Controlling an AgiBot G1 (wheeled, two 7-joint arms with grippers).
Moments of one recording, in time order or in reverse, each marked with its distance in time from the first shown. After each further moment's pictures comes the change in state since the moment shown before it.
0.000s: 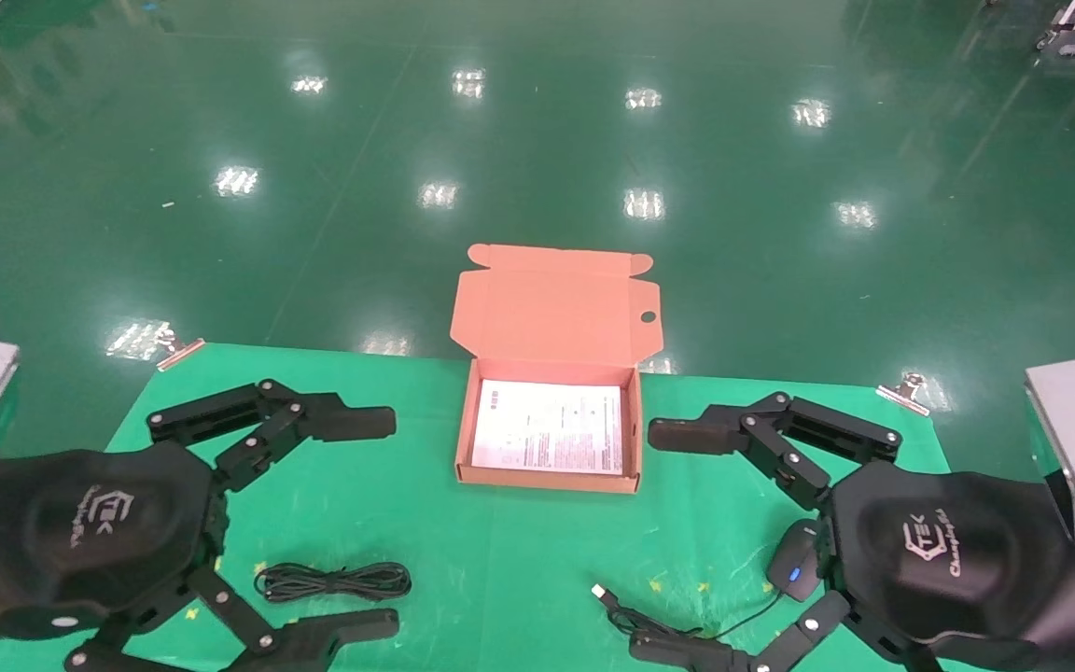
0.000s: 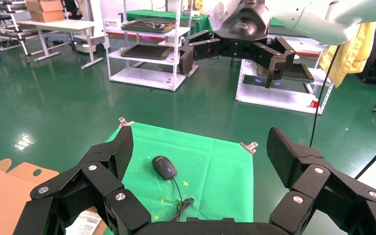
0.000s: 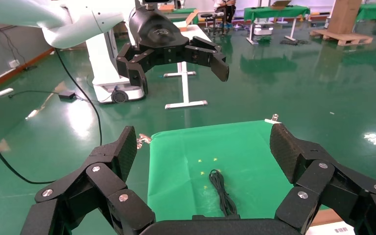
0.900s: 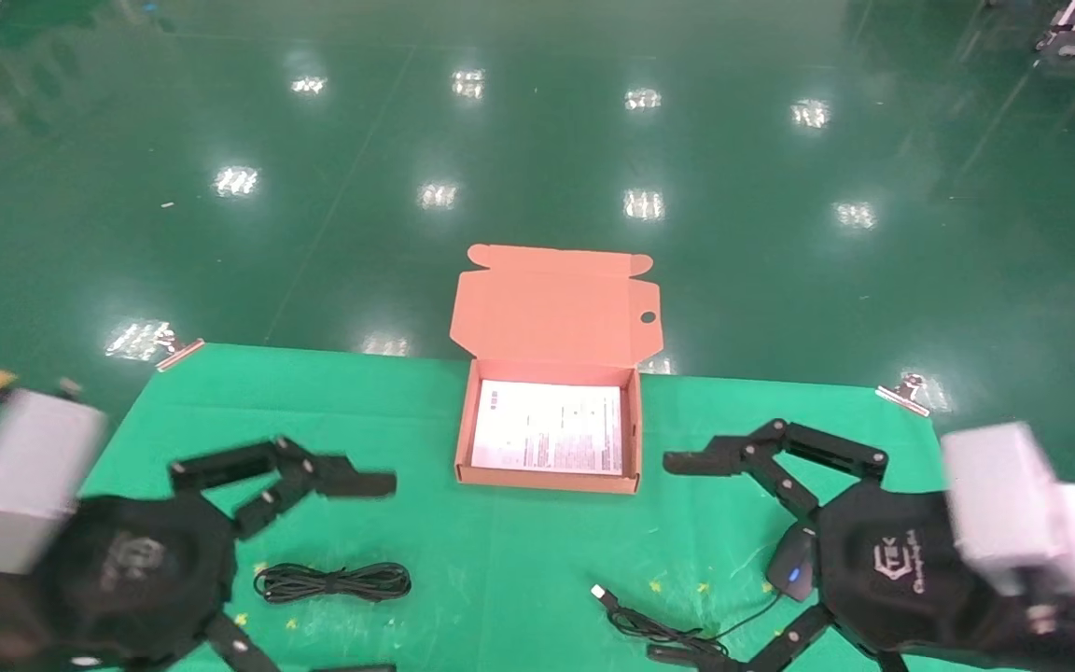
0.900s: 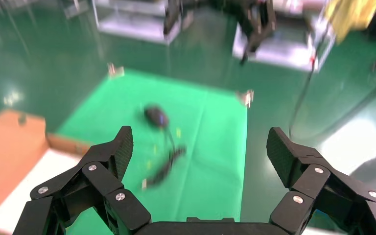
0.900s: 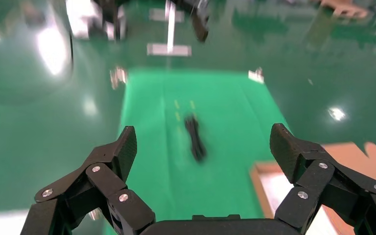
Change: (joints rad) left arm -0.084 -0.006 0.095 -0.033 0.203 0.014 -0.072; right arm 0.076 0.025 -0.056 0.046 -0.262 0.012 -0.119
